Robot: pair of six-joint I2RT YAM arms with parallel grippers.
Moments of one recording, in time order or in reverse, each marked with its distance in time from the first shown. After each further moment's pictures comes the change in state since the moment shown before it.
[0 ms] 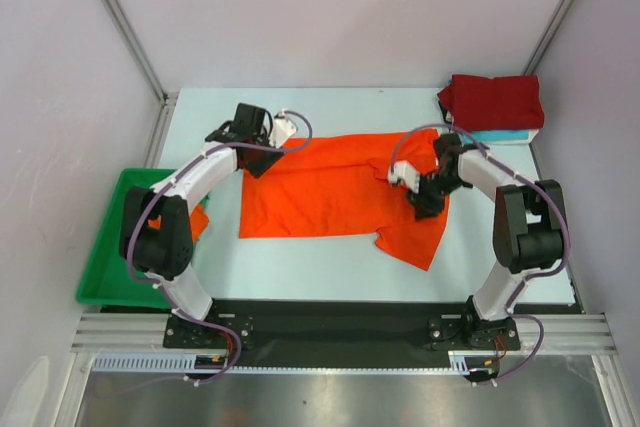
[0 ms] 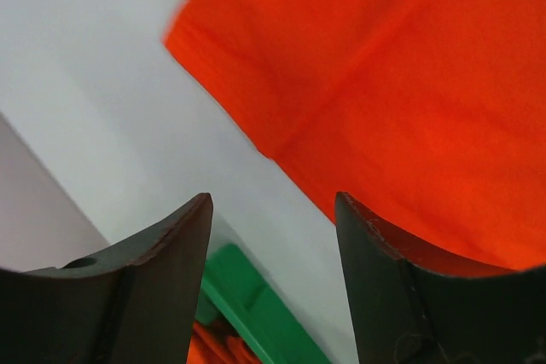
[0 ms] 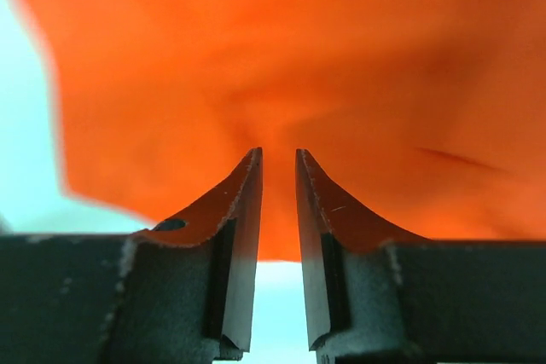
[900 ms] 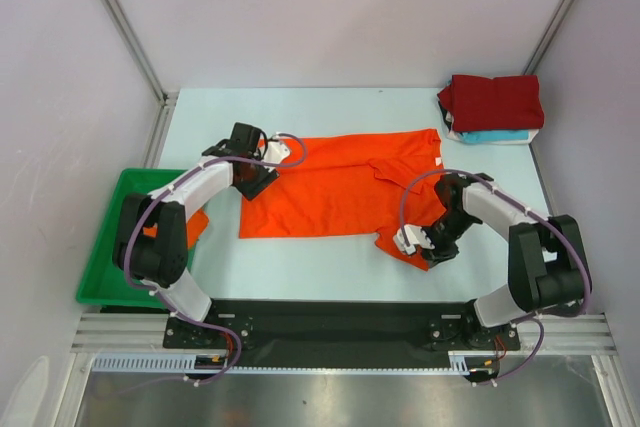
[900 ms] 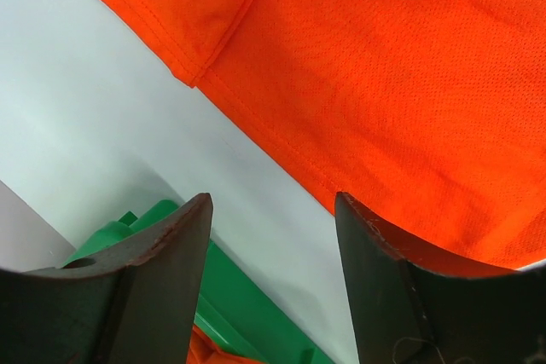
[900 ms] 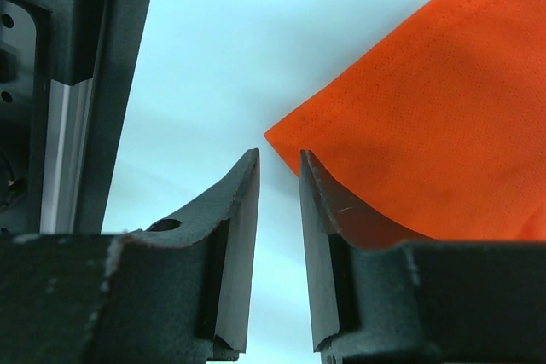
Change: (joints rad) left arm 0.029 -0.053 -0.212 -0.045 0.006 -0.009; right arm 0.085 -0.266 -0.343 -0.299 0.010 -0.662
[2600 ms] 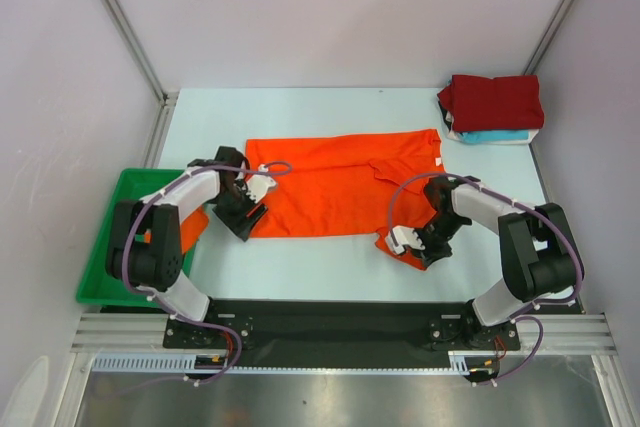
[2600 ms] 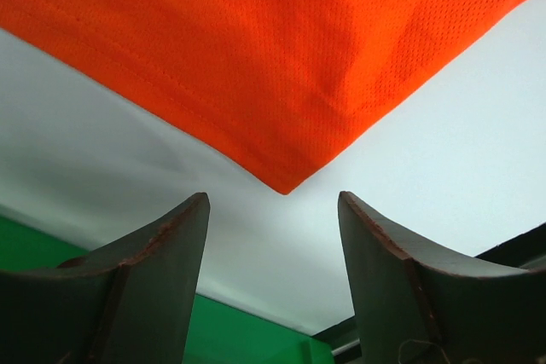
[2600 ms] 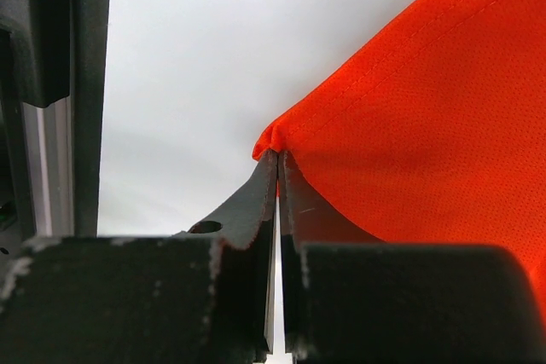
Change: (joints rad) left arm 0.113 -0.047 -0.143 -0.288 0.257 0.001; right arm 0.062 0.079 -0.018 0.115 0.052 0.138
